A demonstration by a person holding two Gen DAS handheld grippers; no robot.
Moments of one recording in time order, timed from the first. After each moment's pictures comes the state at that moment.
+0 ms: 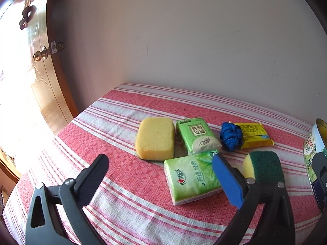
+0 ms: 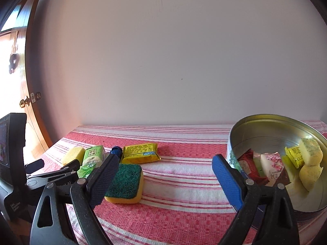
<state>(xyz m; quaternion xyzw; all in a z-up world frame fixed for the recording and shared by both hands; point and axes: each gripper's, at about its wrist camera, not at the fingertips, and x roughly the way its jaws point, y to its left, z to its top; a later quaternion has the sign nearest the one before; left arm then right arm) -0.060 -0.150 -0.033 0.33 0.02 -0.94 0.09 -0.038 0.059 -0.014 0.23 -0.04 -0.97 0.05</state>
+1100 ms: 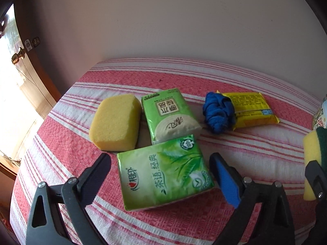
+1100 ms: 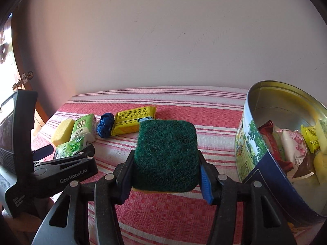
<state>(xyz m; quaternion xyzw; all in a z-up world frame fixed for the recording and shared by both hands) -0.104 -0.100 -0.062 0.44 -0.02 -0.90 0.07 -0.075 0.075 -0.048 0.34 -0.04 -0.94 0.05</state>
